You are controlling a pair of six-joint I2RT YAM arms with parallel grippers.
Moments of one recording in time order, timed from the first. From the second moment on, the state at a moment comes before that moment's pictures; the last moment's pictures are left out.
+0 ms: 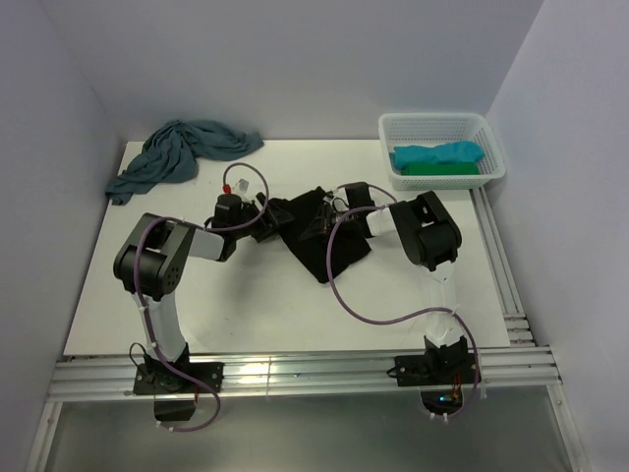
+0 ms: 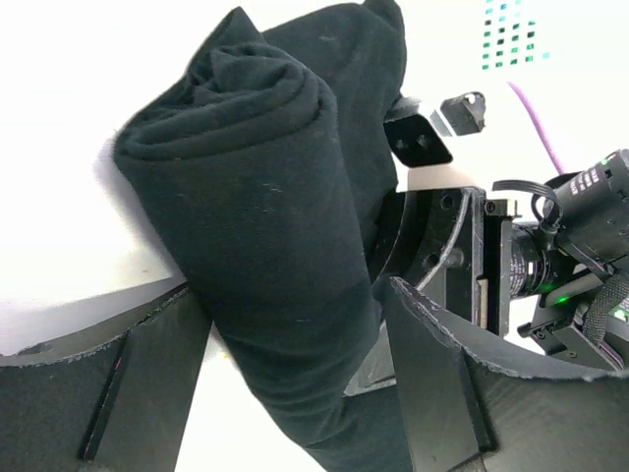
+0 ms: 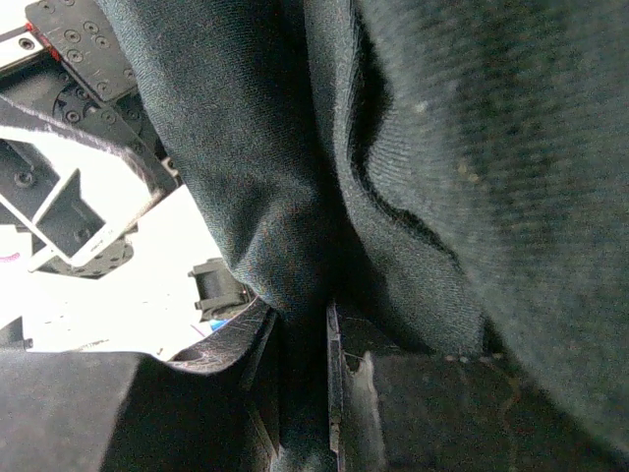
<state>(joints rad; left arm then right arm) -0.34 1.93 0.84 0.63 0.38 -0.94 0.37 2.23 1.19 0.32 -1.03 0.99</state>
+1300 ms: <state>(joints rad) -0.30 2.07 0.98 0.63 0.45 -1.04 0.36 2.19 1.19 0.17 -1.00 0.86</state>
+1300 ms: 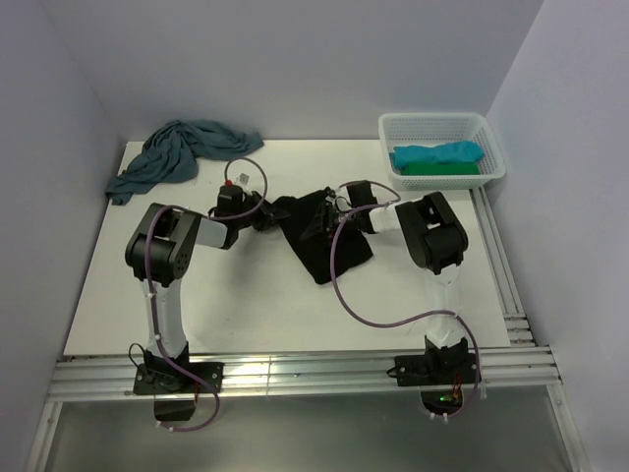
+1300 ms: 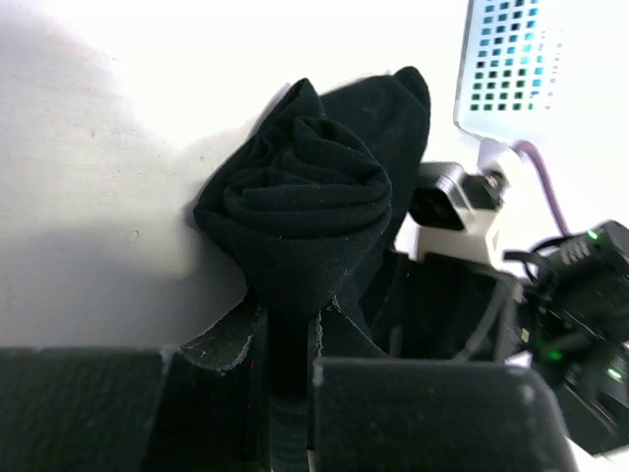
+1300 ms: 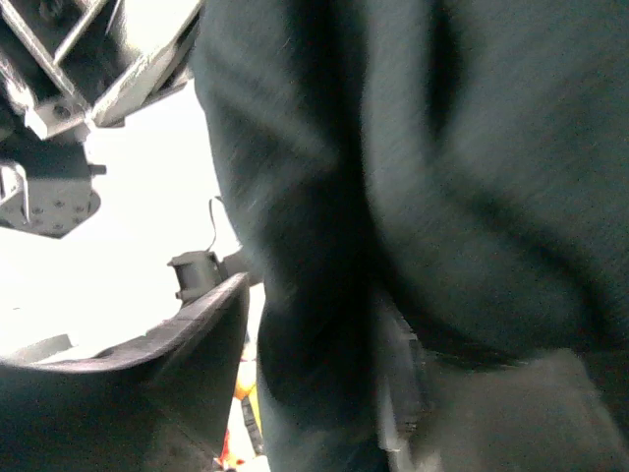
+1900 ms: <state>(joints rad) -0.32 2.04 1.04 0.46 0.40 -0.98 0.46 1.89 1.19 -0.40 -0.67 0.53</state>
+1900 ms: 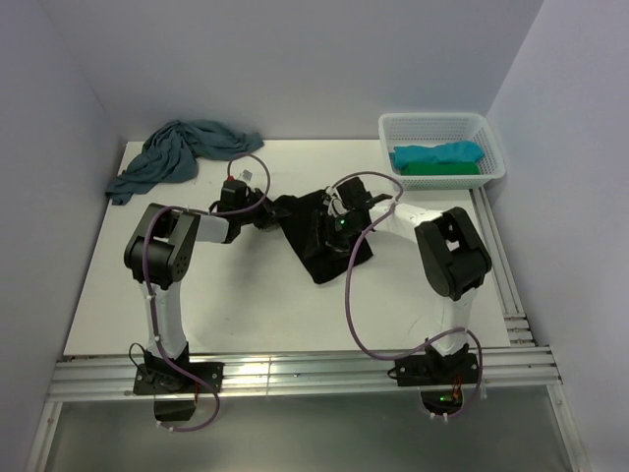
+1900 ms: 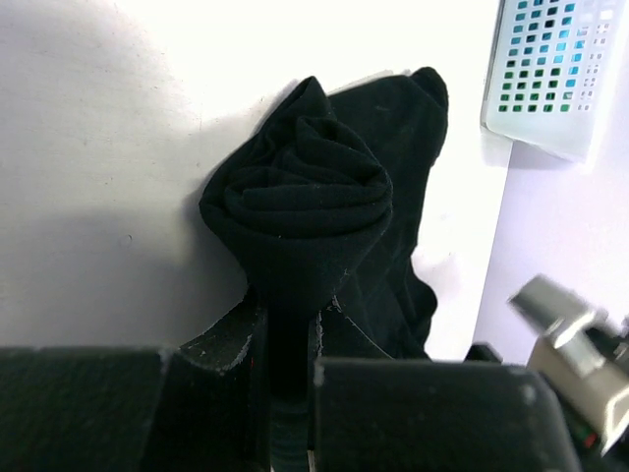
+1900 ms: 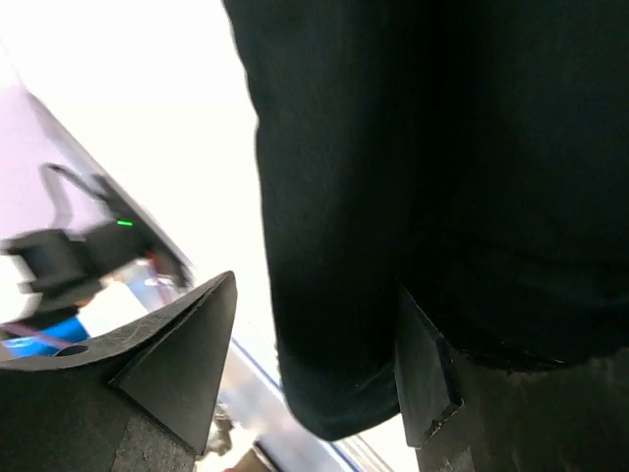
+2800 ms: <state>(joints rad) -0.34 2.01 1.04 0.38 0.42 -0.94 0.45 1.90 0.82 0.16 -0.90 0.80</state>
